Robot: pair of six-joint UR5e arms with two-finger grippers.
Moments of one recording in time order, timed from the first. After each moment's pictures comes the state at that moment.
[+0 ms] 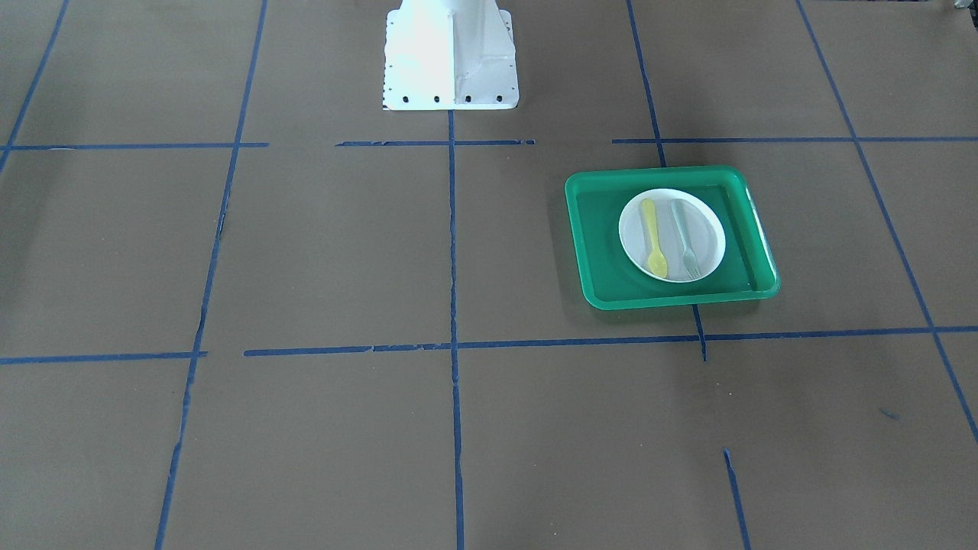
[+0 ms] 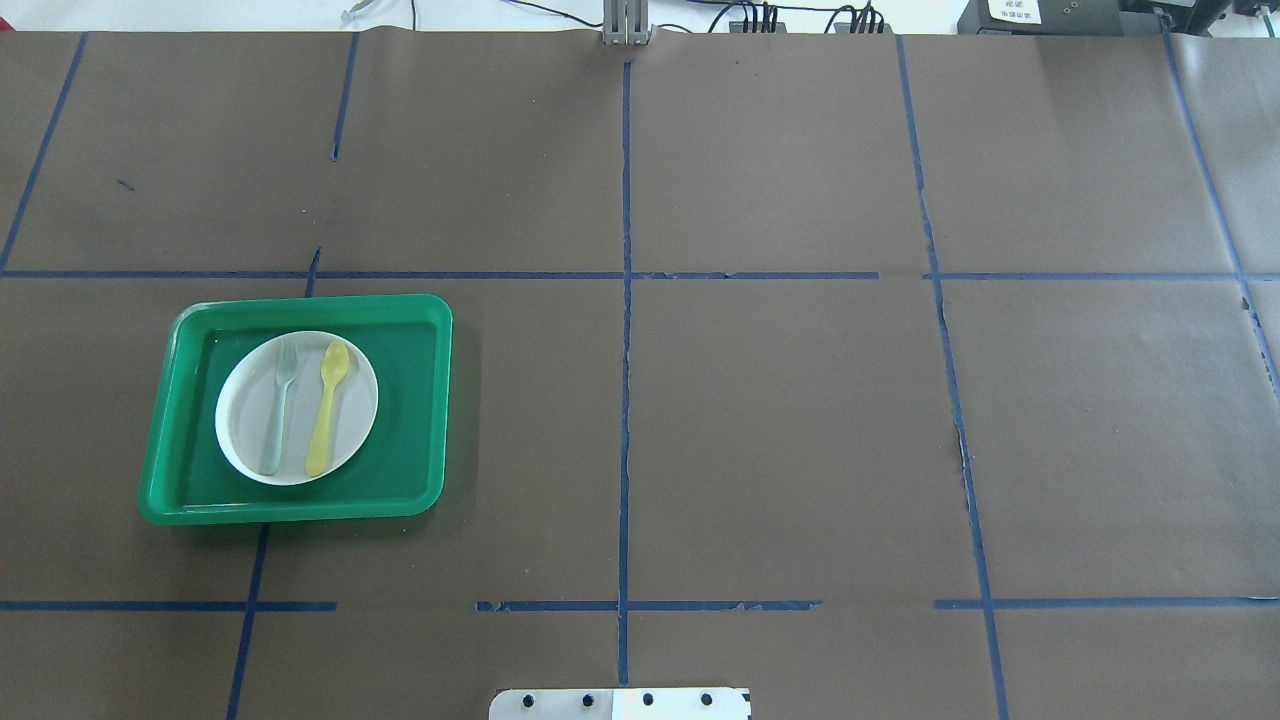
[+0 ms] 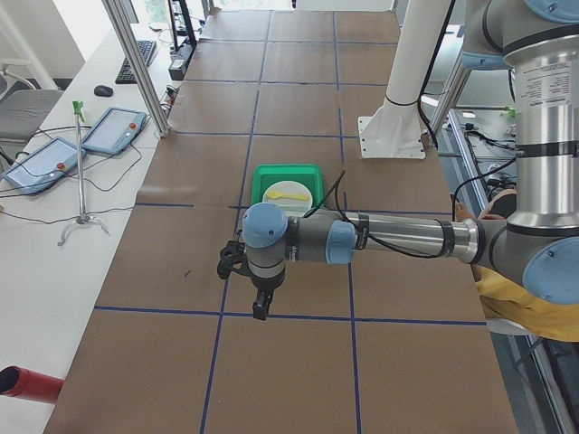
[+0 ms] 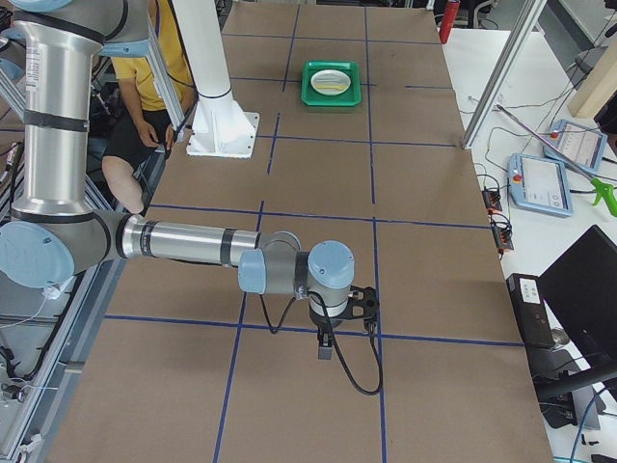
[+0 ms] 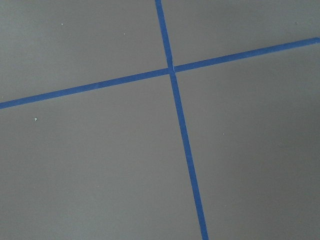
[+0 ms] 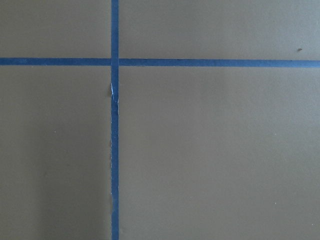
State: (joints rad) left arm -1.57 -1.44 -1.77 -1.57 -2.33 0.16; right arm 1.58 -1.70 1.64 -1.50 2.28 0.01
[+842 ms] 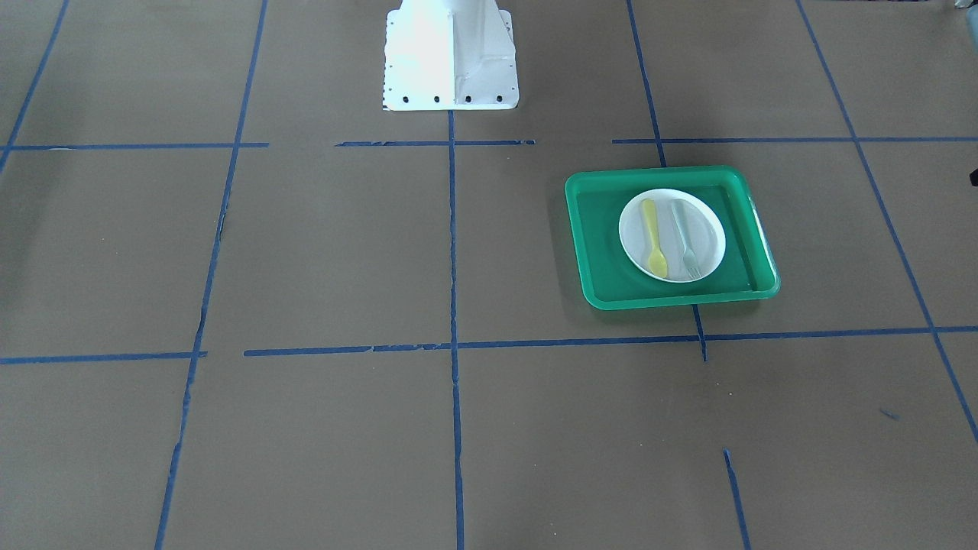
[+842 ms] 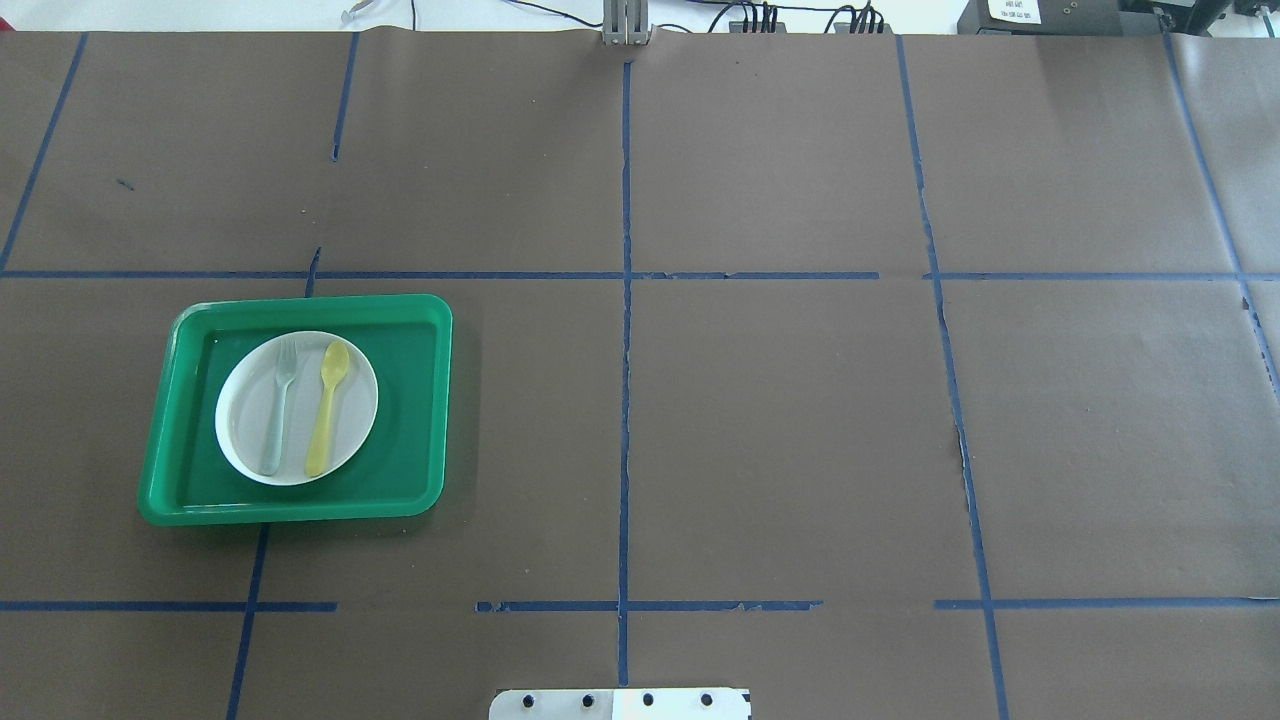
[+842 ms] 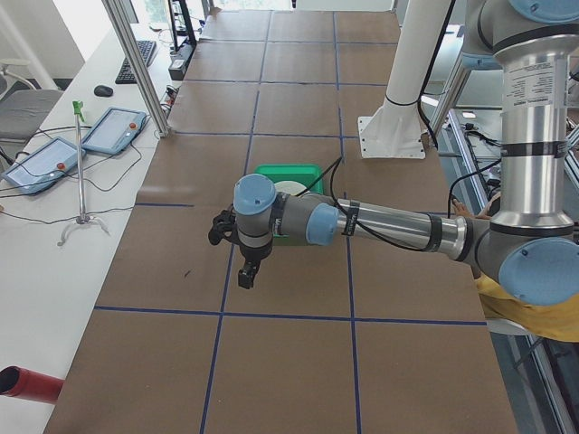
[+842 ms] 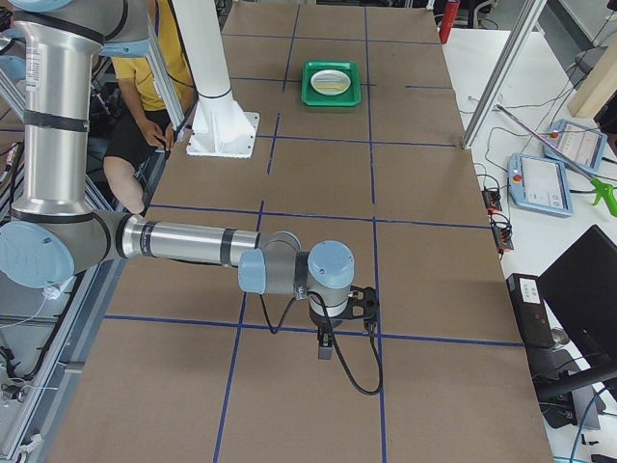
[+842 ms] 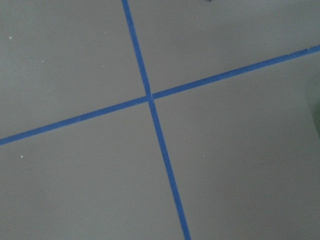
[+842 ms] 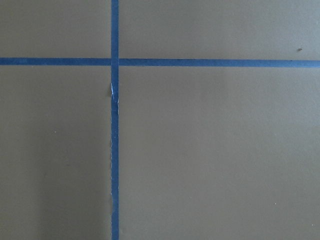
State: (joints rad) left arm -1.41 -1.51 -1.82 -1.67 -2.33 -0.02; right arm 1.58 -1.70 1.64 -1.50 2.28 0.01
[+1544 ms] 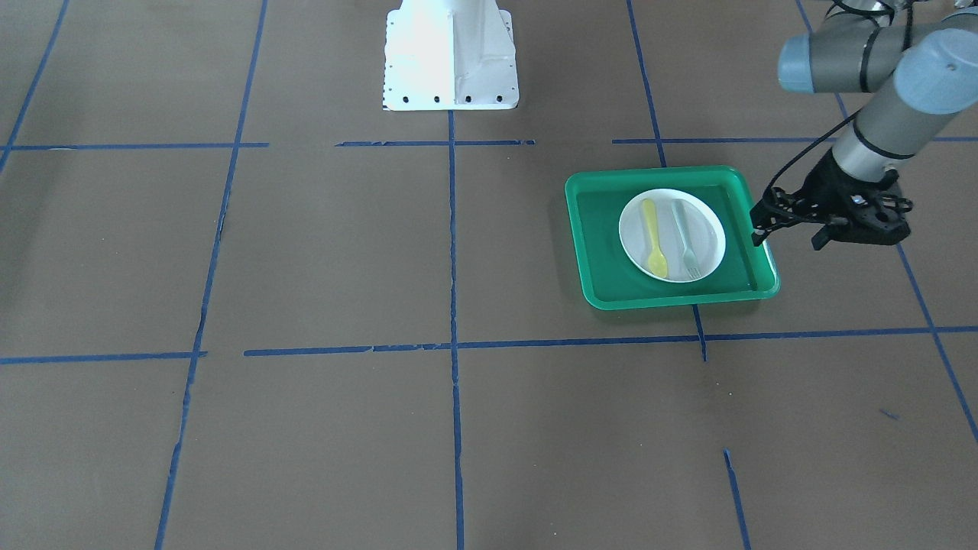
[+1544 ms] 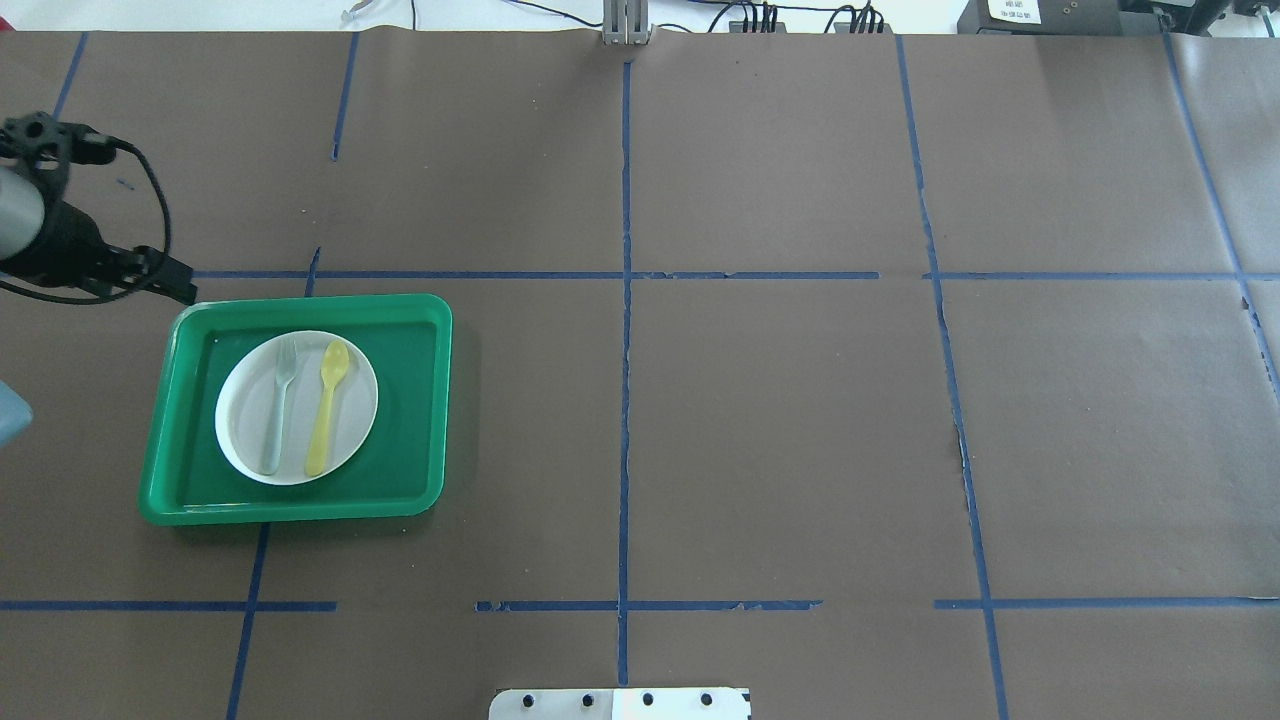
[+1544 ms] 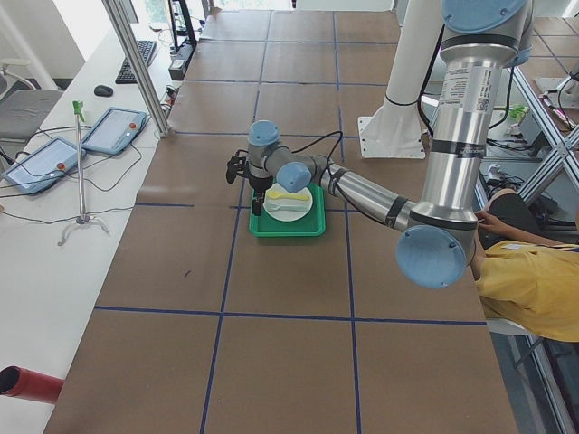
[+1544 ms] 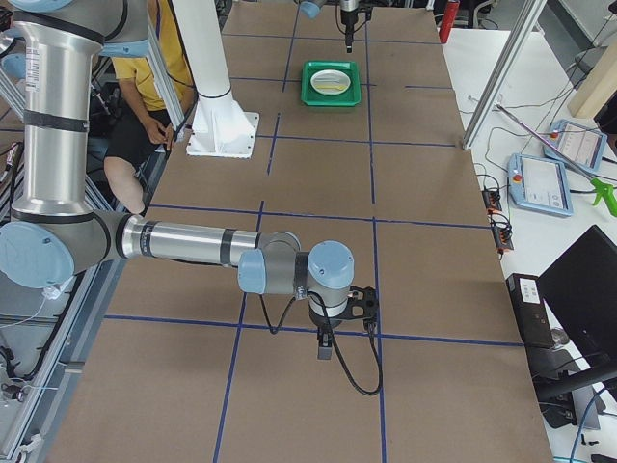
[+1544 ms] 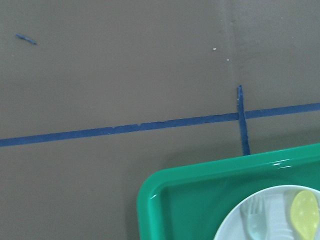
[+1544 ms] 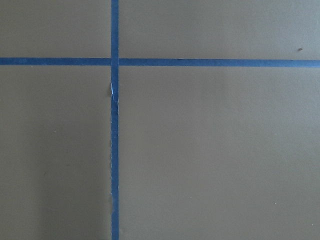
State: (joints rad) left arm -0.92 -1.69 -1.84 -1.87 -2.08 -0.82; right arm 1.58 -1.70 1.64 -1.50 2.28 0.01
